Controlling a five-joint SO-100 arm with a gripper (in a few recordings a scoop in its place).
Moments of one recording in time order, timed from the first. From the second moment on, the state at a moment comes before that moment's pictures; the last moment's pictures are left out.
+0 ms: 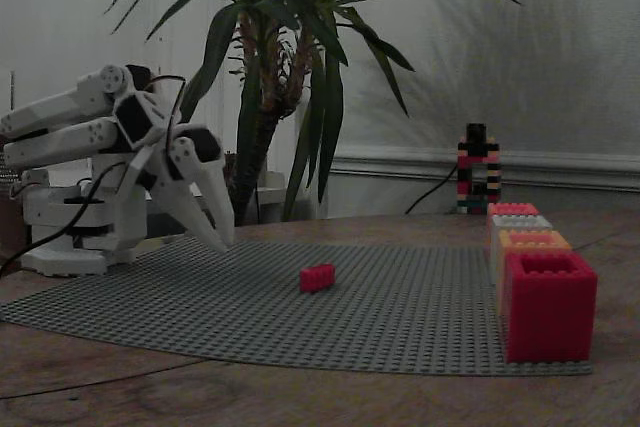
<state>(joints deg) 0.7 184.4 169.2 73.7 0.2</state>
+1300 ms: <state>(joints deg) 0.4 184.5 168.0 77.3 -0.7</state>
